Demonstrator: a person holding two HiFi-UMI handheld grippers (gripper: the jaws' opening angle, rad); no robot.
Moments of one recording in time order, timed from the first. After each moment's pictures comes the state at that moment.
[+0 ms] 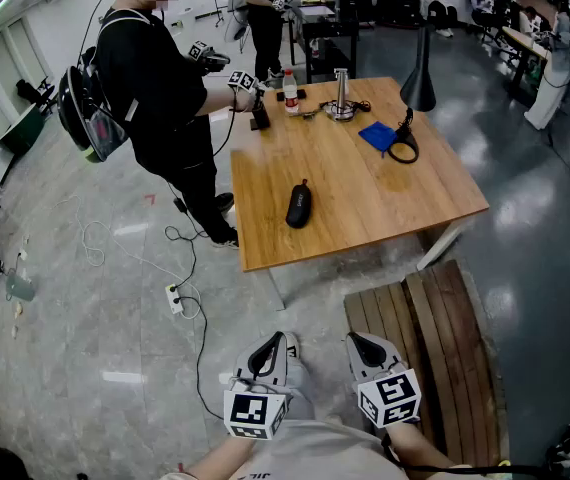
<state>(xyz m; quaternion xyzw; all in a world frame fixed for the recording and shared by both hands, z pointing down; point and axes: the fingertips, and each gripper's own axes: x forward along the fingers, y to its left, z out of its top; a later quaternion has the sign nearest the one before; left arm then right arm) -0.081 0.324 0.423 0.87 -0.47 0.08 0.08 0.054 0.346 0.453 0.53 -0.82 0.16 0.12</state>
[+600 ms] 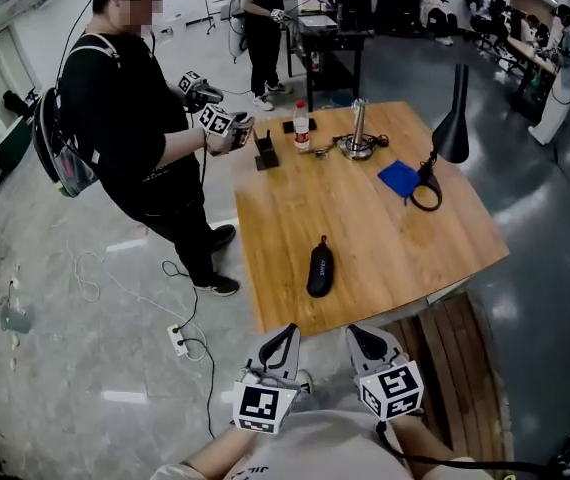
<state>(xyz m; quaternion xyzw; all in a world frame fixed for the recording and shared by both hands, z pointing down) -0.105 0.091 0.382 0.91 -0.42 0.08 0.03 0.000 0.110 0.415 0.53 -0.83 0.14 0.12</state>
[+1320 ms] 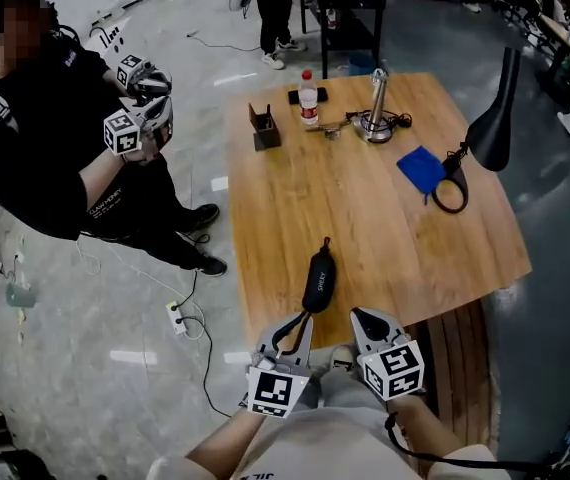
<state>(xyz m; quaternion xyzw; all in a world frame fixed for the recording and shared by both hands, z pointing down) -0.035 -0.028 0.460 0.90 -0.41 0.13 0.05 0.053 -0.024 0.495 0.49 -0.83 0.21 0.17</state>
